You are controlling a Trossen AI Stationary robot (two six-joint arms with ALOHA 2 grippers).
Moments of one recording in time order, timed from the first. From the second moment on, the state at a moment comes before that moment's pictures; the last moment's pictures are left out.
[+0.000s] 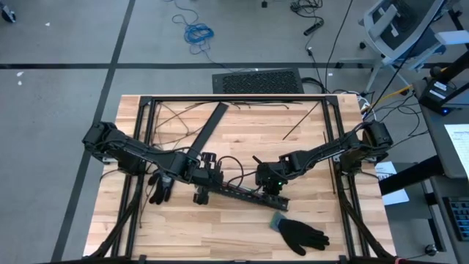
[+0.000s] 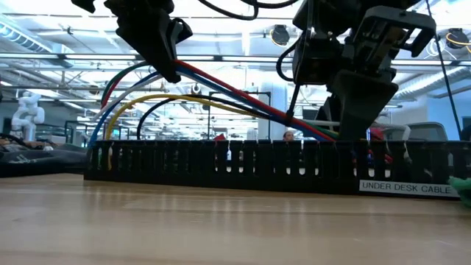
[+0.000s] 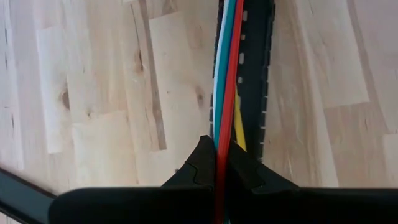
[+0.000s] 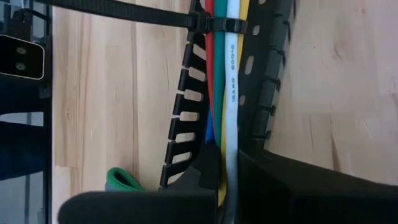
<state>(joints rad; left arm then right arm) -0.30 1.55 1.24 -0.83 -0.22 -0.05 0.20 1.68 0.88 -0.32 -0.33 0.40</state>
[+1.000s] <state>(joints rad) -0.29 1.55 1.23 -0.92 -0.24 -0.05 0.21 1.67 0.87 -0.34 -0.31 0.39</state>
